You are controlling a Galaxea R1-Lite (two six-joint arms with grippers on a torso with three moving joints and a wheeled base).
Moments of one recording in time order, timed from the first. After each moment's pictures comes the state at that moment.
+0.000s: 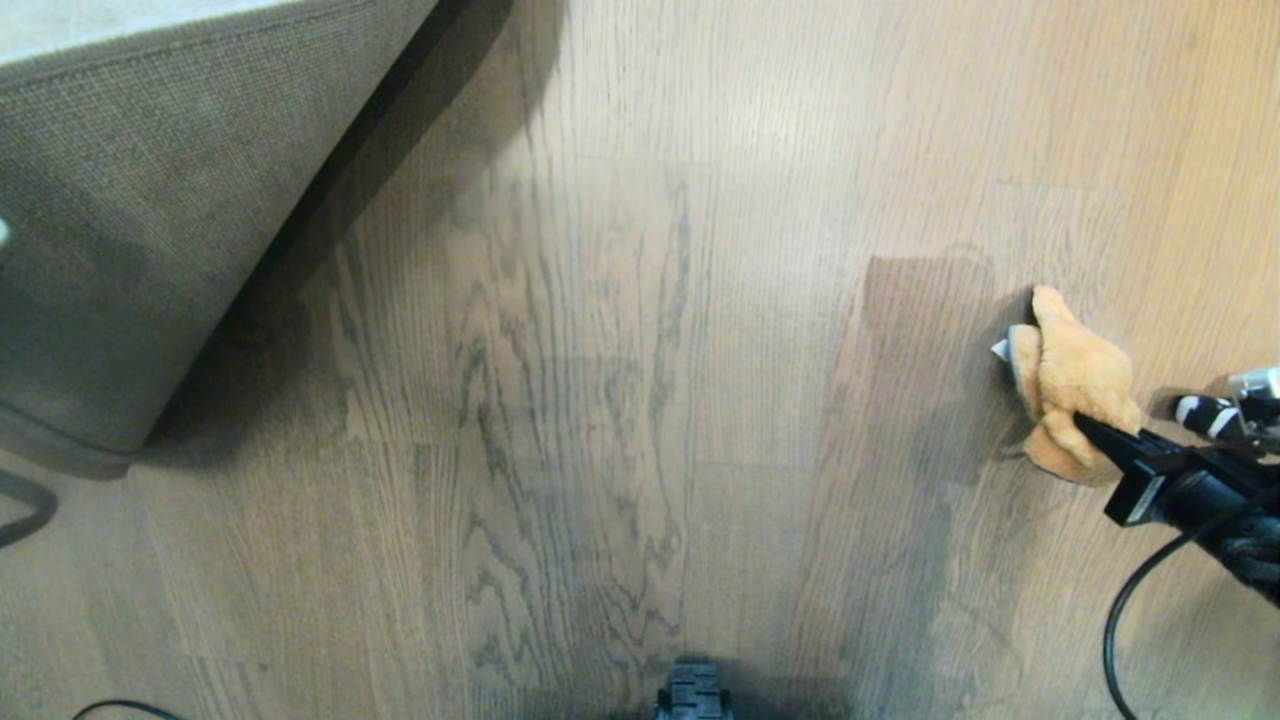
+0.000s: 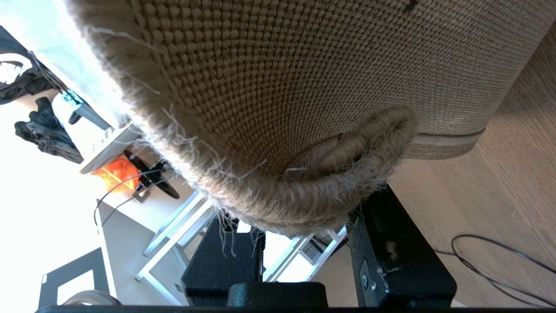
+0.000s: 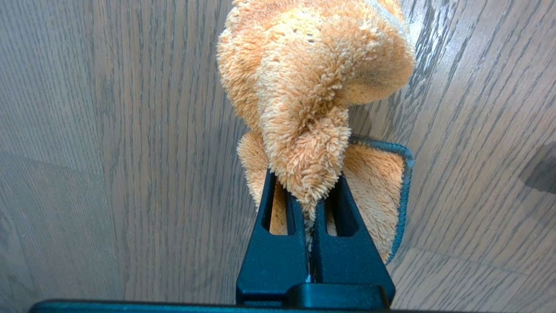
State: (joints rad) left arm -0.29 1.00 -0.68 -0.45 1.10 1.06; right arm -0.12 1.66 -0.13 -1.52 0.27 -0.02
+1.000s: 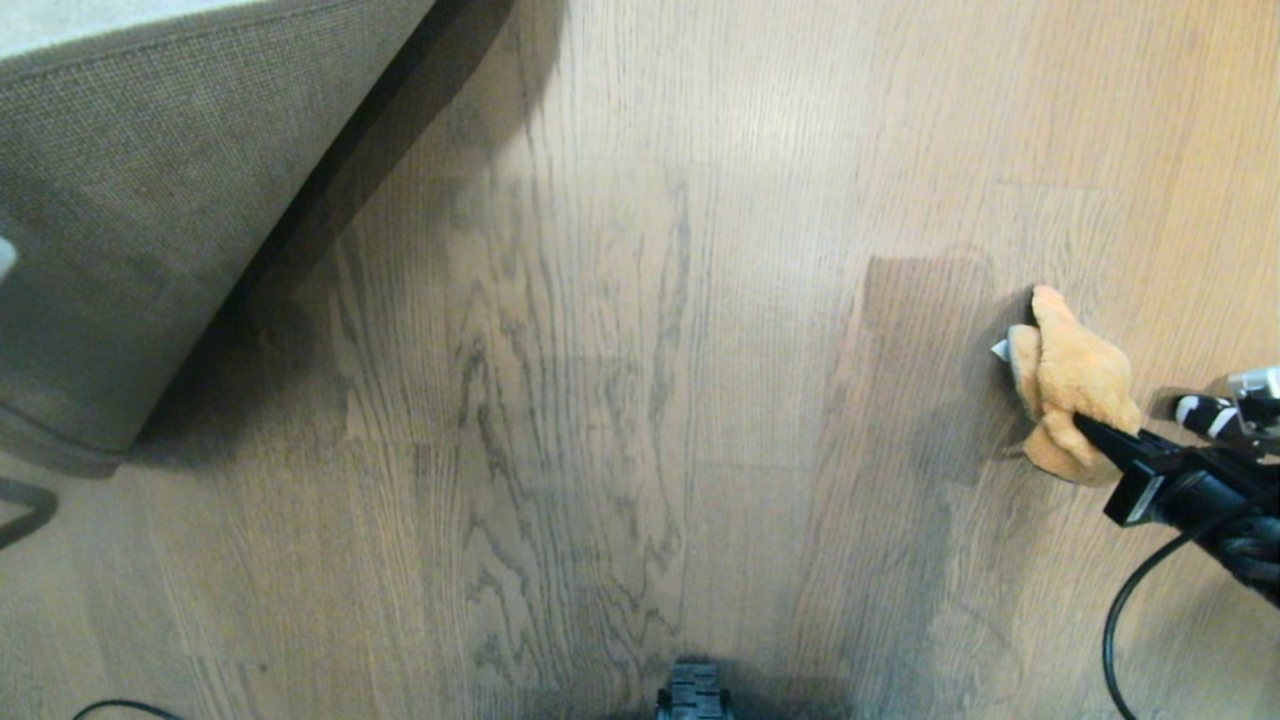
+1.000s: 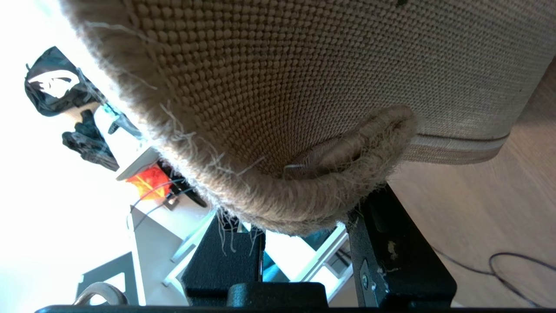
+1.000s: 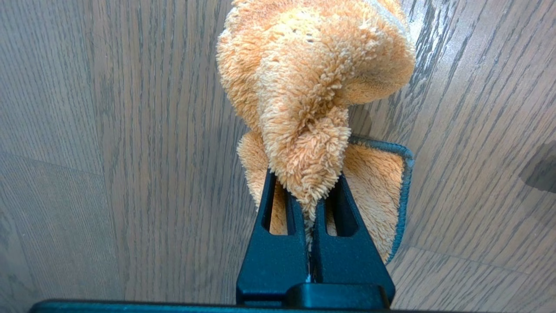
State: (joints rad) left arm -0.30 1.00 -0.54 -0.78 1.10 1.29; right arm -0.12 1.66 -0.13 -1.52 0.27 -0.02
